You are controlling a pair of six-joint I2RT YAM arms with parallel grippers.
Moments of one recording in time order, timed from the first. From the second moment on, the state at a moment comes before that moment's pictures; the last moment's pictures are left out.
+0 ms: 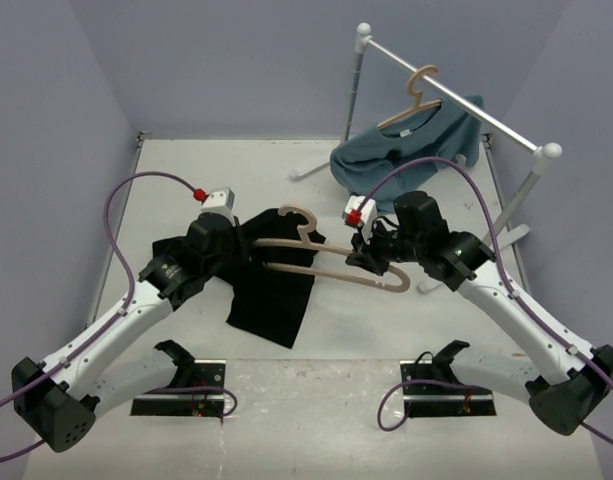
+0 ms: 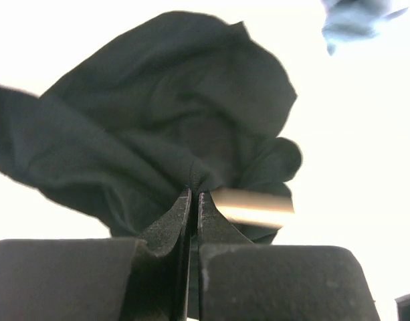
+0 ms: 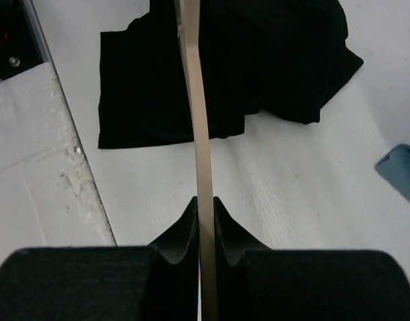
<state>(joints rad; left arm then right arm) -0.61 0.96 0.79 -0.47 -0.25 -0.59 0.62 1.07 1.10 -0.72 -0.48 -0.33</state>
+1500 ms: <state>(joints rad) -0.63 1.22 1.52 -0.87 0.27 -0.18 0.64 1.26 1.04 -0.22 -1.09 -0.58</state>
